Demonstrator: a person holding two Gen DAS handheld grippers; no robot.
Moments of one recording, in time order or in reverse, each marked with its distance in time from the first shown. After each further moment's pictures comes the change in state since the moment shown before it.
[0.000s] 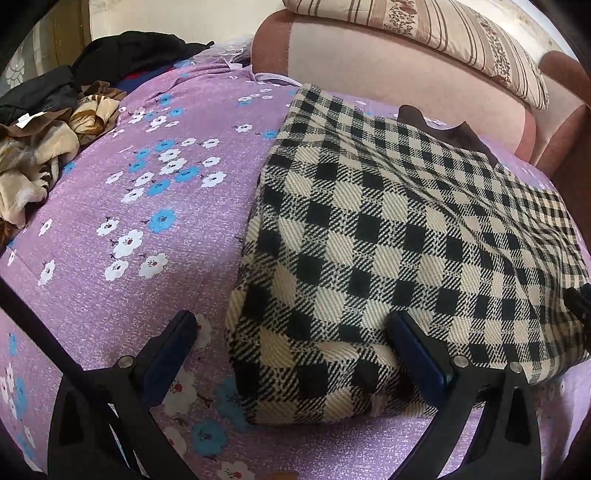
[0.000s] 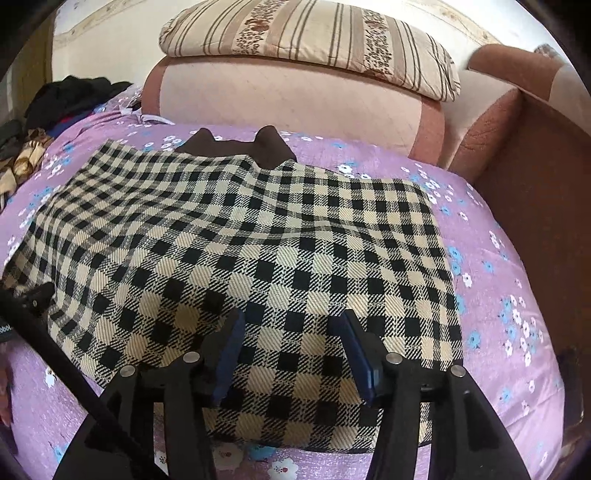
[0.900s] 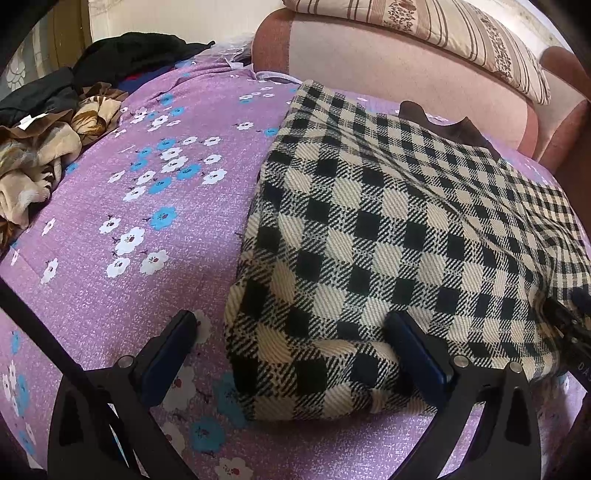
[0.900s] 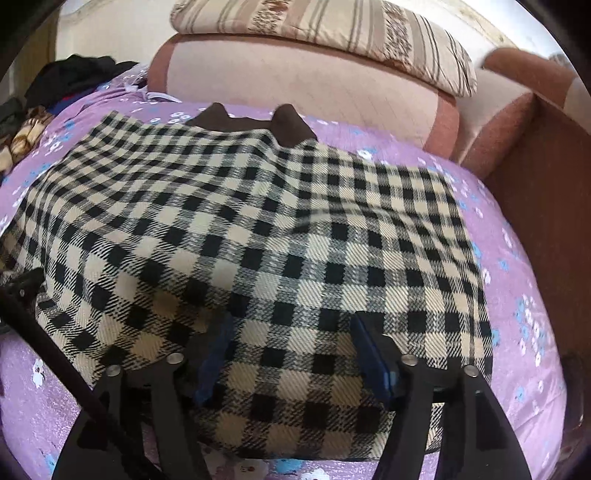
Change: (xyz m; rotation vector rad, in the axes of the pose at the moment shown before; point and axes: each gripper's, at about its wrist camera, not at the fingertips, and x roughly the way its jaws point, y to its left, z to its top) left arm 0.000 -0.002 -0.003 0.008 0.004 0.020; right arm 0.021 0.020 -0.002 -0.035 0.053 -0.011
